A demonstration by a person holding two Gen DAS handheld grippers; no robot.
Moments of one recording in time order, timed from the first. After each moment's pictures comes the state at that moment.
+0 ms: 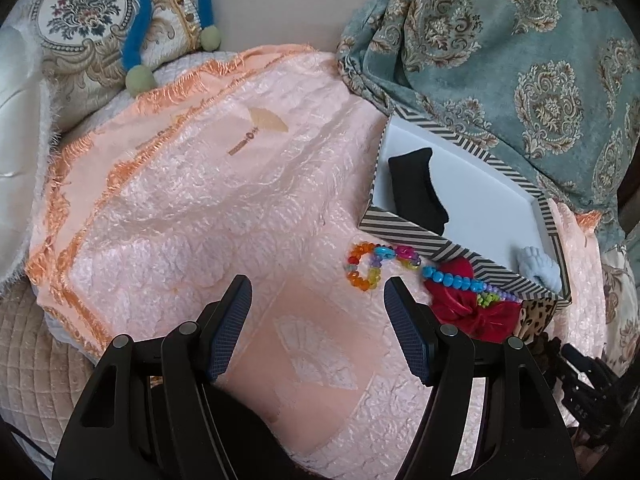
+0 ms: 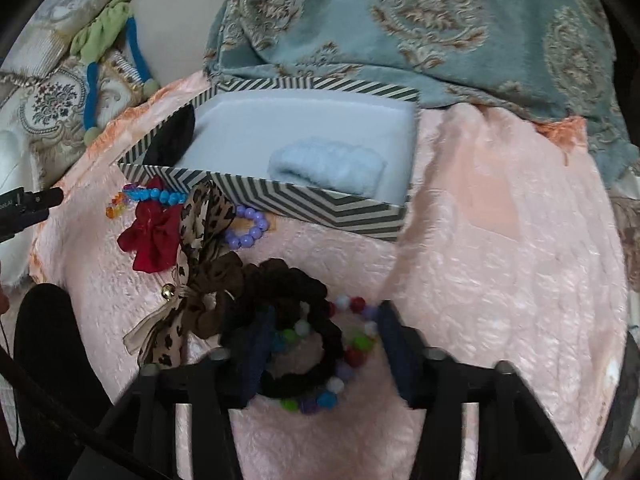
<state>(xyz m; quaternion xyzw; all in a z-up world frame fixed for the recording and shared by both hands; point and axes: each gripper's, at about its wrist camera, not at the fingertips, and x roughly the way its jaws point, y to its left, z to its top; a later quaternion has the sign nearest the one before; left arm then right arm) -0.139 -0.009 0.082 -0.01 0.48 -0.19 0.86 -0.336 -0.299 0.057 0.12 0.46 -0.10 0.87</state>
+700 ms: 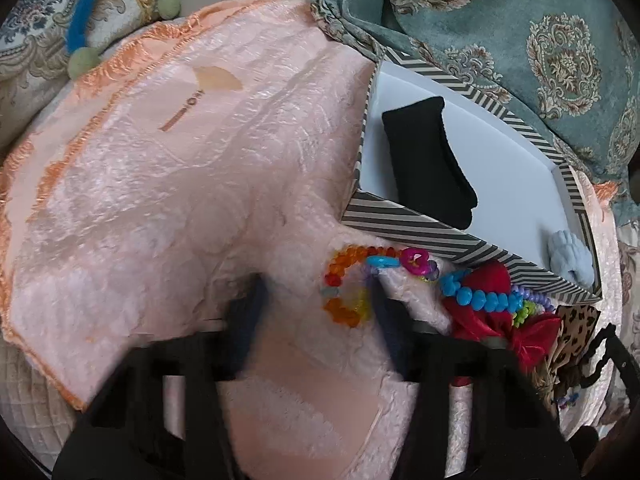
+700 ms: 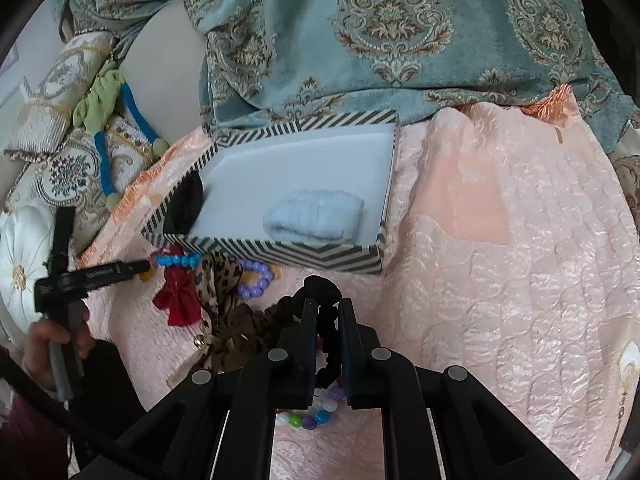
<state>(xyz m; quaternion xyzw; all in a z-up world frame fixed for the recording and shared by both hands) -0.095 -0.059 0.029 0.03 0.53 -0.22 0.82 -0.353 -0.334 0.087 0.23 0.40 -0.09 0.88</state>
